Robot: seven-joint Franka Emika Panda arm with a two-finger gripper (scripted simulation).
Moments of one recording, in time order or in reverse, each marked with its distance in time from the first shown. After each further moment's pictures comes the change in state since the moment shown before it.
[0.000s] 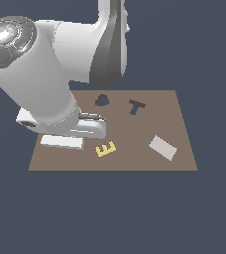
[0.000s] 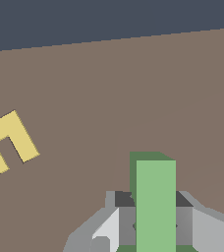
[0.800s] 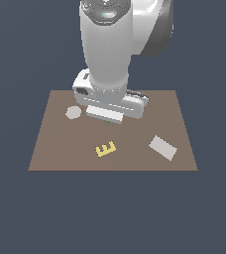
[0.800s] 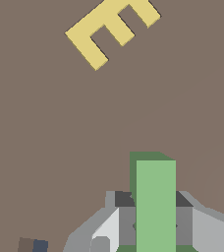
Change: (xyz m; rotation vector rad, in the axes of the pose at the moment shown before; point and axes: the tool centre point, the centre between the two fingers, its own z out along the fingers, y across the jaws) arm -0.087 -0.102 -0.003 0.000 0.000 0.182
